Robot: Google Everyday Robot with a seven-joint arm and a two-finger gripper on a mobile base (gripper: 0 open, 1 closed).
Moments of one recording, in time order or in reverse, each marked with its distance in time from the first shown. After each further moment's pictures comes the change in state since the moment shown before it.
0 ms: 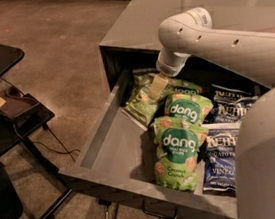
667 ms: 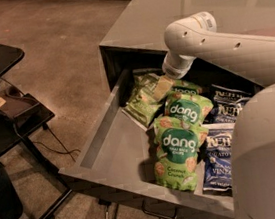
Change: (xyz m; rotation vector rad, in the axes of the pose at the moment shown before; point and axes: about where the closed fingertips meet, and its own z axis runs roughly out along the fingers) arm 0.024 -0.013 0.015 0.012 0.041 0.118
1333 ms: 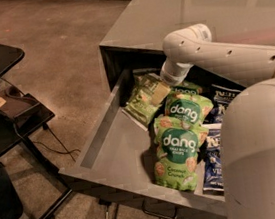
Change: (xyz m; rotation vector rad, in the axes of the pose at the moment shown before) arm 0.003 0.011 0.039 -0.048 0.000 0.013
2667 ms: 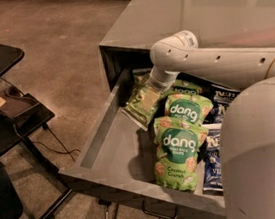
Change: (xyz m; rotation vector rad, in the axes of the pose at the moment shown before) arm -0.026 0.040 0.009 0.000 -0.034 -0.096
